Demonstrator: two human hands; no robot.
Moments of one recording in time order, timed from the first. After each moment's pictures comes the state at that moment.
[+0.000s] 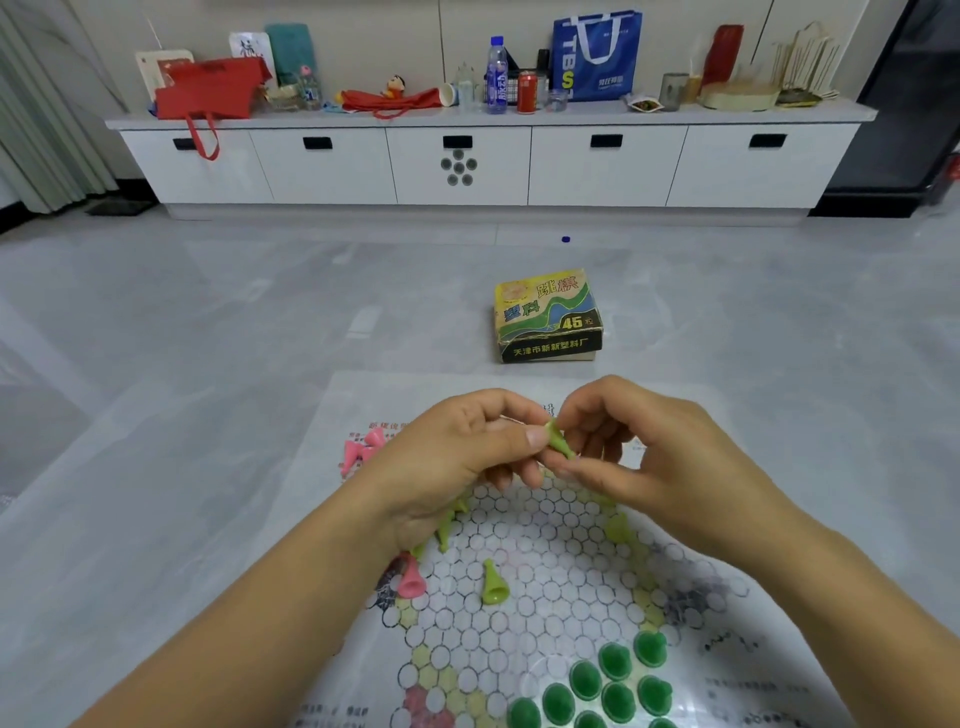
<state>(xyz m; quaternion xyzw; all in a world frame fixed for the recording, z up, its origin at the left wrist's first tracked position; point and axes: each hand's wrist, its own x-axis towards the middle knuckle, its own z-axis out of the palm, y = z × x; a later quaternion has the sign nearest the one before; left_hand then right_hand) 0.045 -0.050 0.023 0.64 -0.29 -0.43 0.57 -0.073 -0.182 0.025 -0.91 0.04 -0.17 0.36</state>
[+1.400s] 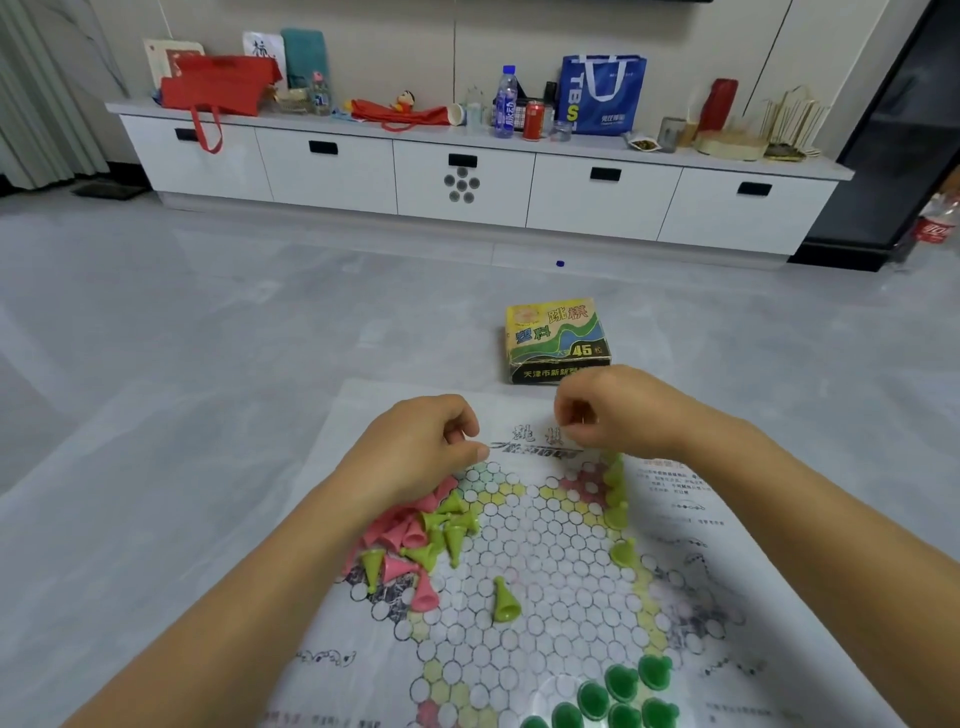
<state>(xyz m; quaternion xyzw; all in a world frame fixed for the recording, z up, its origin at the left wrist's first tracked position) 0.095 -0.036 0.005 0.86 -0.38 -0.17 0.30 0.003 -0.226 0.025 -0.99 0.04 0.04 0.09</state>
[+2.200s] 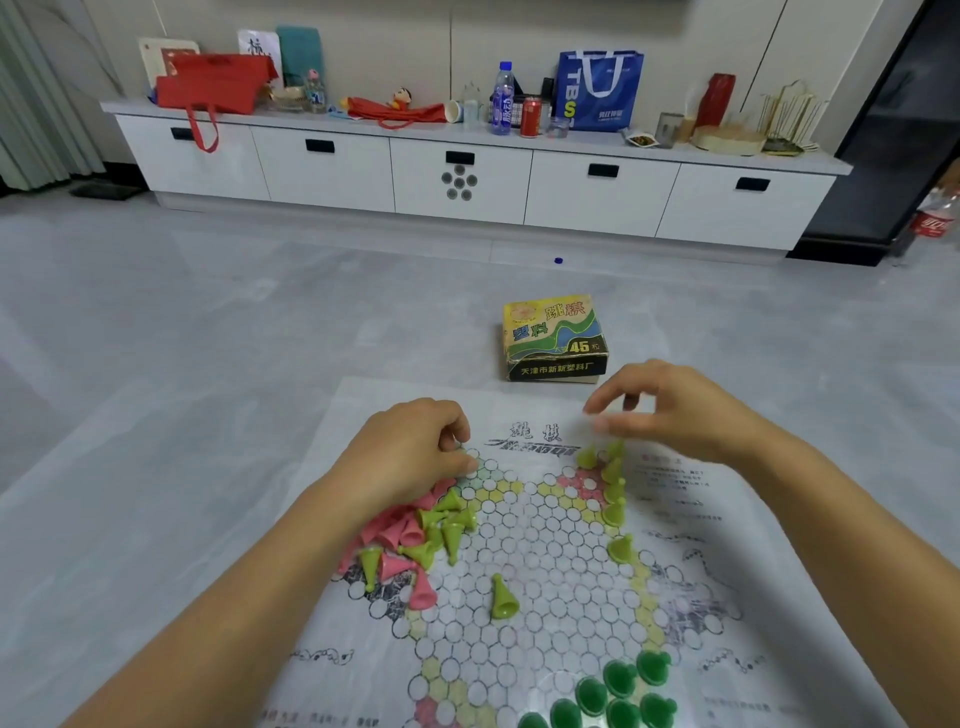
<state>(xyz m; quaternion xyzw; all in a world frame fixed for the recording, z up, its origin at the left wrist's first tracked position) 0.095 -0.035 0.005 0.87 -0.40 -0.16 0.23 -0.033 -0.242 0.032 -0.95 0.15 -0.03 0.27</state>
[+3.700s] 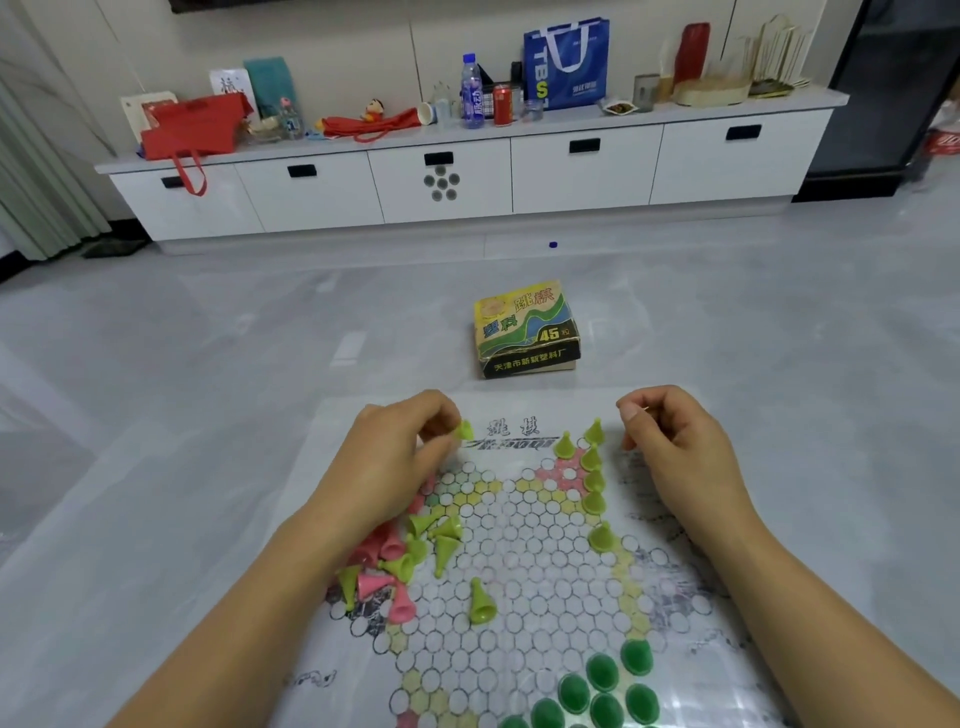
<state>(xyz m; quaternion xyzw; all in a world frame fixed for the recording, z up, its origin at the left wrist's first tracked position) 0.082 -0.045 0.005 0.85 -0.43 -0.08 0.30 -0.068 -0.224 -0.035 -0.74 0.31 -0.32 0.51</state>
